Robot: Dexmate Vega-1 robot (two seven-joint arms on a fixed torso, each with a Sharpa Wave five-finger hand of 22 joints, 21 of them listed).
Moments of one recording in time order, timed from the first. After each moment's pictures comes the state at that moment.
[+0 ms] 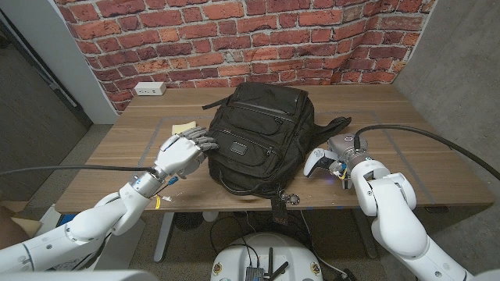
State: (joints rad) left arm 1.40 1.20 0.36 -1.97 1.04 0.19 0.82; left_hand 1.08 0.06 0.32 -0.17 0.20 0.86 -0.15 0.22 0.18 0.77 -0.20 0.20 0.17 0.66 -0.06 0.19 0.17 0.49 -0.05 0.20 0.17; right arm -1.41 -0.62 -0.34 -2.41 -1.62 -0.53 0.73; right_hand 0.97 -0.10 0.41 -0.17 0.22 0.53 -0.05 0.51 0.20 0.68 -0.10 0.34 0.44 0.73 -0.01 0.50 0.39 0.58 -0.06 0.21 0.17
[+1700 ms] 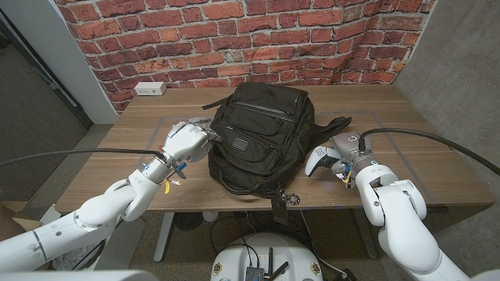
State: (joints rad) left arm 1.32 1.17 0.37 -2.04 0.98 0.18 0.70; left_hand 1.03 0.12 0.40 -0.17 0.19 1.10 -0.16 0.23 0.19 1.07 -0.20 0.20 0.18 0.96 -0.14 0.19 0.17 0.58 -0.05 0.20 0.17; right arm -1.50 -0.60 -0.30 -2.48 -1.69 -0.49 0.69; right_hand 0.97 -0.10 0.40 -0.17 0.22 0.54 -0.05 0.51 0.20 0.70 -0.10 0.33 0.44 0.74 -0.01 0.50 0.39 0.59 -0.05 0.21 0.17
